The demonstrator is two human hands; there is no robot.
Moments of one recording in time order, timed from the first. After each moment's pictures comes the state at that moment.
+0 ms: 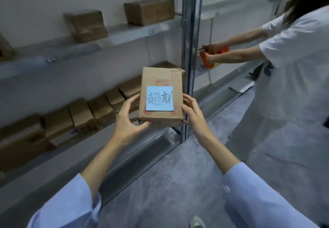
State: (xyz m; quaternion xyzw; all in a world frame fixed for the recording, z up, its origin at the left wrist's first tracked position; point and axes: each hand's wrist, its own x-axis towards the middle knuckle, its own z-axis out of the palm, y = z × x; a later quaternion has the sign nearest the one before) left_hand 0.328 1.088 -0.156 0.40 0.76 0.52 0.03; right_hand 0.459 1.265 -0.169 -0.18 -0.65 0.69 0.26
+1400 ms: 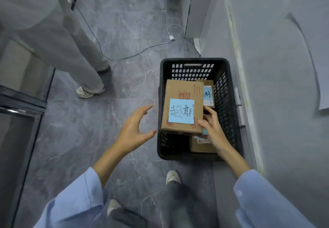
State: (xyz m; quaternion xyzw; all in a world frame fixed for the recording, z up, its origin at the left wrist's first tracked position) left_hand 0.952 1.380 -0.482 0.68 0.58 0.21 0.40; right_hand 1.228 1.367 -0.513 -0.63 -0.34 0.60 0.35
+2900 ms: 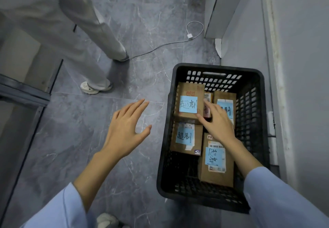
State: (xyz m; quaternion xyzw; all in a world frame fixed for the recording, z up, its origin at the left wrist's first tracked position) left_hand 0.937 1.466 -0.545 0.74 0.65 0.05 0.16; right_hand 1.234 1.519 -0.642 -0.68 -0.67 0.30 0.10
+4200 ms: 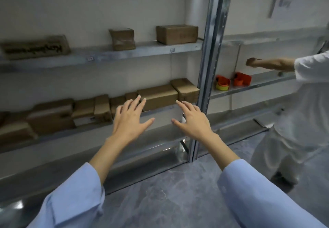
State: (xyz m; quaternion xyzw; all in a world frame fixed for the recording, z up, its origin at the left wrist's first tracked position) left_hand 0.403 1.112 -0.127 0.26 0.95 0.07 -0.16; right_hand 0.479 1.330 -0.145 -0.07 -0.98 0.13 0.16
